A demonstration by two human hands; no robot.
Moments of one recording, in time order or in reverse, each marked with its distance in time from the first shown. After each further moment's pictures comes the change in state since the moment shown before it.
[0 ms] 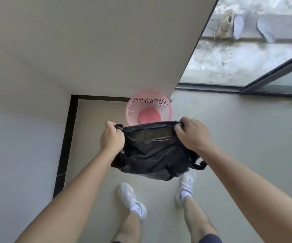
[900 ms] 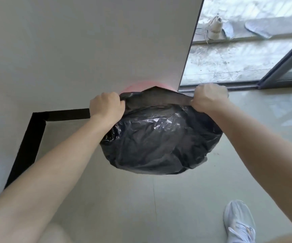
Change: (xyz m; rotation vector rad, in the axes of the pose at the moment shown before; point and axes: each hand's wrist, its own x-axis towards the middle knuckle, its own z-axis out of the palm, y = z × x) left_hand 0.253 -0.052 0.206 0.575 0.455 0.721; right_hand 0.190 0.090 0.208 -0.501 0.220 0.181
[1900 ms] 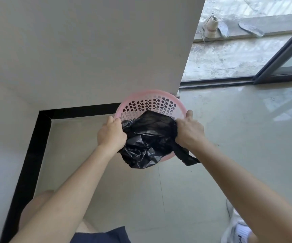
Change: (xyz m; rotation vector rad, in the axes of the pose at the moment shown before) left_hand -0.096 -0.036 0.013 -0.202 -0.316 -0.056; right_hand -0.116 -0.077 0.048 0.200 -0.149 -0.002
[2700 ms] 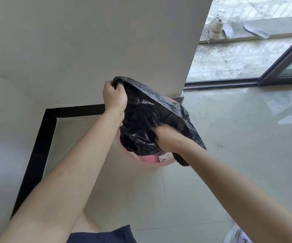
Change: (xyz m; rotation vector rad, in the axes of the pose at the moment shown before) left_hand 0.053 0.037 -0.068 -1.213 0.354 -0.249; right_hand -0.002 -0.059 0.014 0.196 -0.130 -0.489
